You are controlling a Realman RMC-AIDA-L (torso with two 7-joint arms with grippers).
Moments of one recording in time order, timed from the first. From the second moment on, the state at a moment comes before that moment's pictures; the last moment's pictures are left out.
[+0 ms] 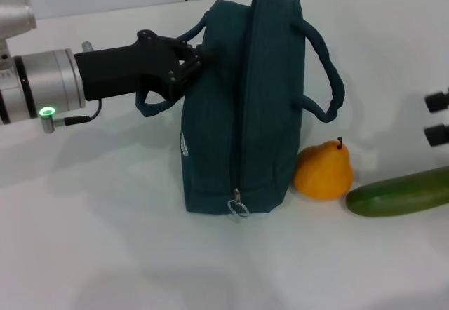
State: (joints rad) left arm -1.01 -2.09 2.85 -0.35 -0.36 1.54 -1.06; right arm 0.41 1.89 -0.64 -1.28 -2.09 -2.04 1.86
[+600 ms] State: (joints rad) left arm -1.00 -2.08 2.85 -0.33 -0.37 1.52 -1.06; right arm 0.47 1.90 -0.76 -1.34 -2.25 -2.09 1.87
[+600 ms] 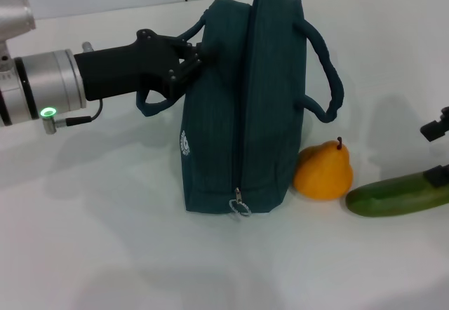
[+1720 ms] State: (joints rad) left arm -1.00 -2.08 2.85 -0.33 -0.39 1.53 -1.06; right arm 0.61 2.00 -1.17 -1.31 -2.63 -1.90 1.94
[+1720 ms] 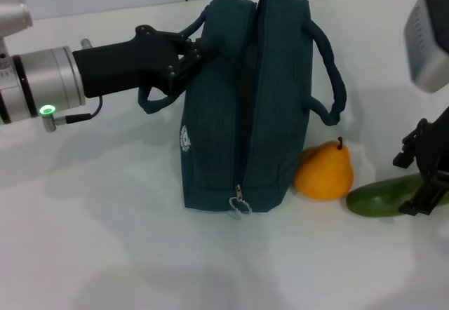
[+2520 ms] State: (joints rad) left arm -0.97 -2.08 2.85 -0.33 -0.41 1.53 -1.04; right arm 0.65 2.01 -1.38 -1.23 -2.72 -1.80 2.00
